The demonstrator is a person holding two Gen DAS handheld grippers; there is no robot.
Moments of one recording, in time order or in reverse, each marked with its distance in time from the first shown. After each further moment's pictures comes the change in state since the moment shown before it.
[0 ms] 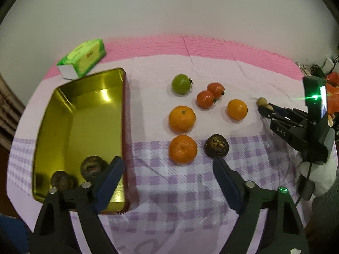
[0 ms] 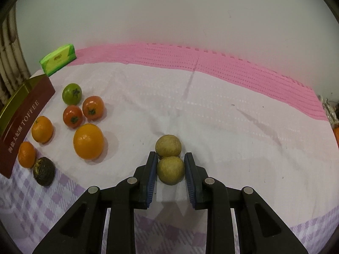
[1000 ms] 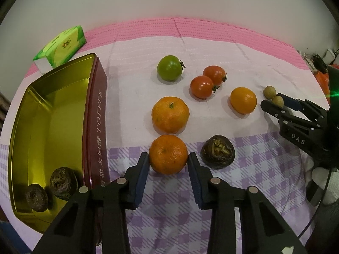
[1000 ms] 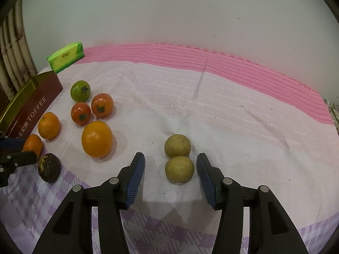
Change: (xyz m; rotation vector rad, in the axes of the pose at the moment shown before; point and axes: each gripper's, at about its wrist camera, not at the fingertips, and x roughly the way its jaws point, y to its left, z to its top) left arm 0.053 -0.013 0.011 0.031 0.078 -0.030; right arm -0.003 0.005 -0.004 -0.029 0.004 0.040
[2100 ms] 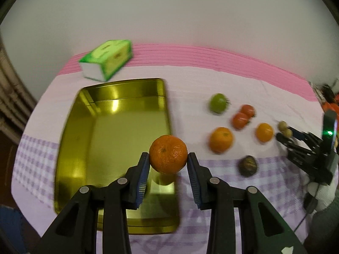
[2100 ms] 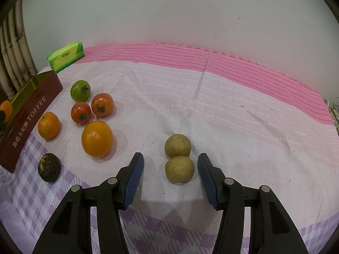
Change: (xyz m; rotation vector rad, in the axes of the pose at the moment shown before) left arm -0.066 0.081 0.005 -0.136 -0.109 0.090; right arm 0.000 0.000 0.001 0.003 0.002 0.001
